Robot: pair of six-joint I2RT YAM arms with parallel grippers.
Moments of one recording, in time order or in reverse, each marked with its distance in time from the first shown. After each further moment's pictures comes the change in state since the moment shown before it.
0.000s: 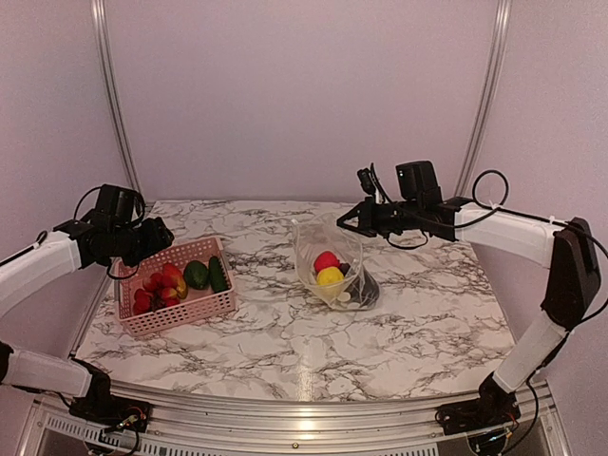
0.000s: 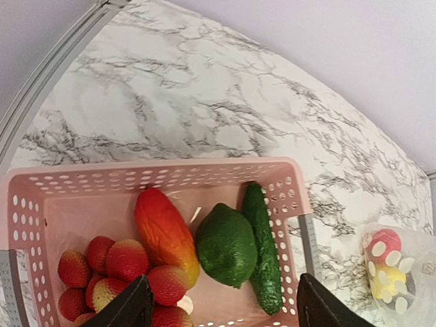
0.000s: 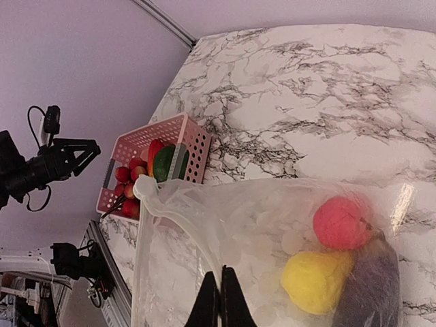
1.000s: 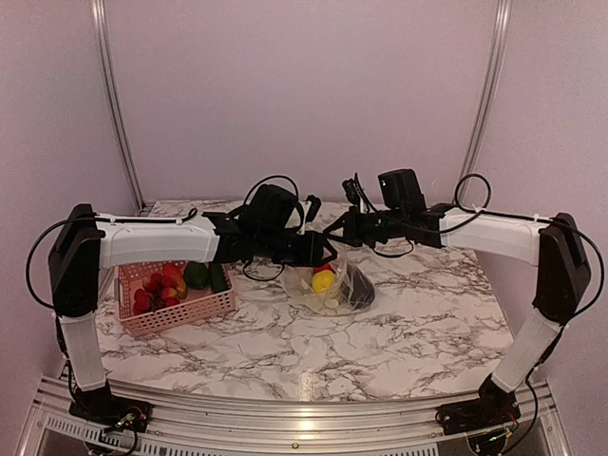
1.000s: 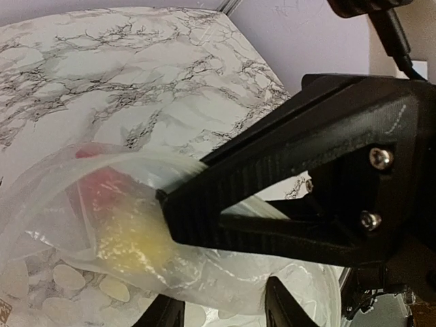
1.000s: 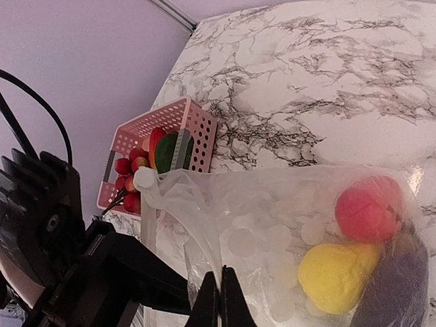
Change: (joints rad) left arm -0.633 0.709 0.594 0.336 0.279 0.079; right arm 0.071 0.071 0.010 0.047 0.026 0.067
